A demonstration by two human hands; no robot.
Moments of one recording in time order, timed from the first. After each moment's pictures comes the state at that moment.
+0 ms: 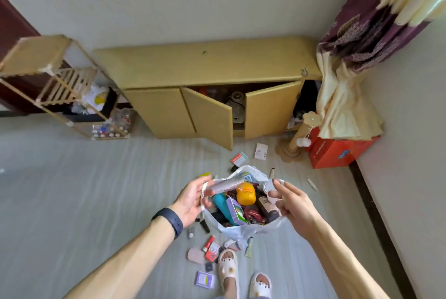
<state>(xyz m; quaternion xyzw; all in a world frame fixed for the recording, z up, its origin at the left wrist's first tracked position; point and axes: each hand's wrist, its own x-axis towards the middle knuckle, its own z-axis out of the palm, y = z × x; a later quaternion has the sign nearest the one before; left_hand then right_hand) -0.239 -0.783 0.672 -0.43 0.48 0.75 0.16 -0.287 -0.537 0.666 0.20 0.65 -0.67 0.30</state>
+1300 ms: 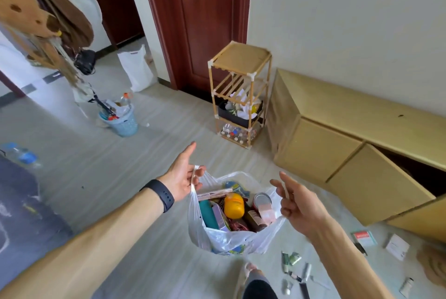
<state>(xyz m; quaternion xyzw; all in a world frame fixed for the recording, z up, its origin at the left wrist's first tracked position) 0.047 -1.394 0.782 -0.53 0.40 0.74 -0.06 -0.117 -1.177 0.752 0.06 0.62 -0.63 0.47</state>
